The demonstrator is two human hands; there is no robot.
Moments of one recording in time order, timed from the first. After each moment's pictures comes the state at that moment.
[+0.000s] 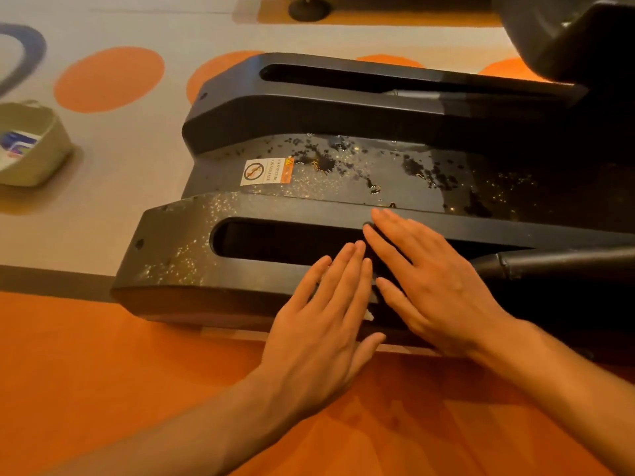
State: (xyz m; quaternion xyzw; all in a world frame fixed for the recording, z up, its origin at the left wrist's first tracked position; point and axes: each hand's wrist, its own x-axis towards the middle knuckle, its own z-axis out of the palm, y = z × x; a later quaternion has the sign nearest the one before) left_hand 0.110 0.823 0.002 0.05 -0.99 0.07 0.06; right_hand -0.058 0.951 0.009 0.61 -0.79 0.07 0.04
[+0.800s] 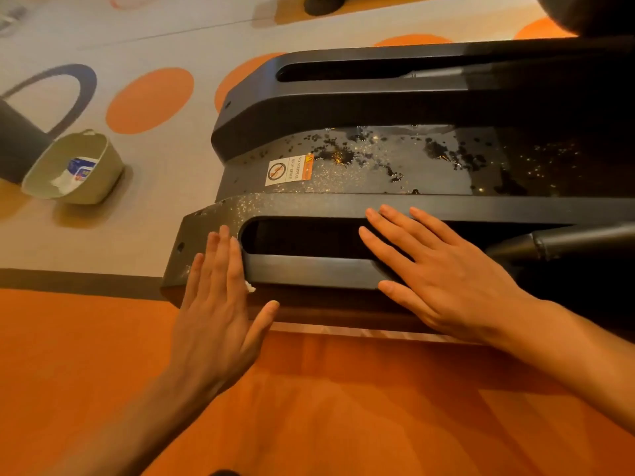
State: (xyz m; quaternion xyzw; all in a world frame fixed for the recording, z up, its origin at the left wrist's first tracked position) left_hand 0.196 0.733 0.014 0.25 -0.97 0.03 0.04; right_hand -0.055 0.944 0.007 0.65 -0.76 0.02 0.03
